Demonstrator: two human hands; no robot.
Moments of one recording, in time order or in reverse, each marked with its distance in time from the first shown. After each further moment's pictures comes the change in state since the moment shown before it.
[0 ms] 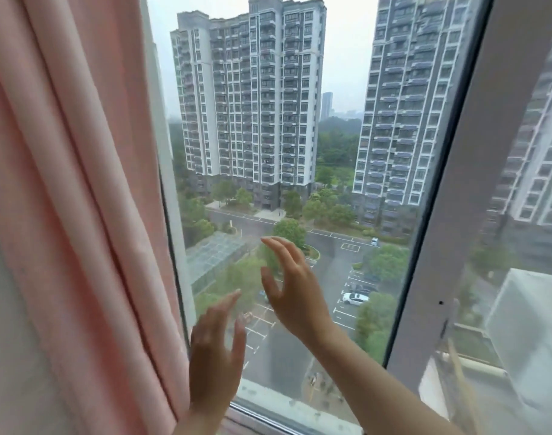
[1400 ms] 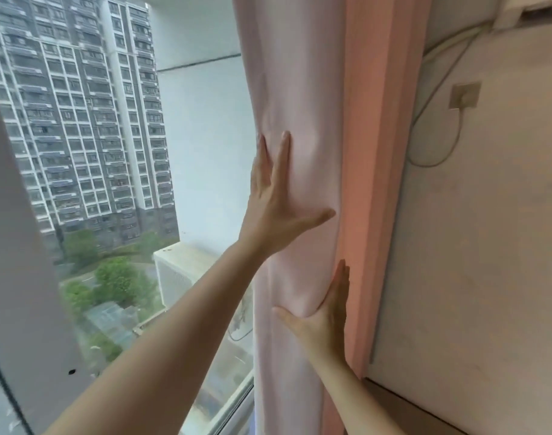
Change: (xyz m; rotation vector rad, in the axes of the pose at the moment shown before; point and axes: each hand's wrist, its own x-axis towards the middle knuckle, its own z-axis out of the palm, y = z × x) left_hand 0.004 0.498 0.173 -1.214 -0.846 0.809; right_hand -0.252 0.062 -0.321 -0.785 1.136 0.969
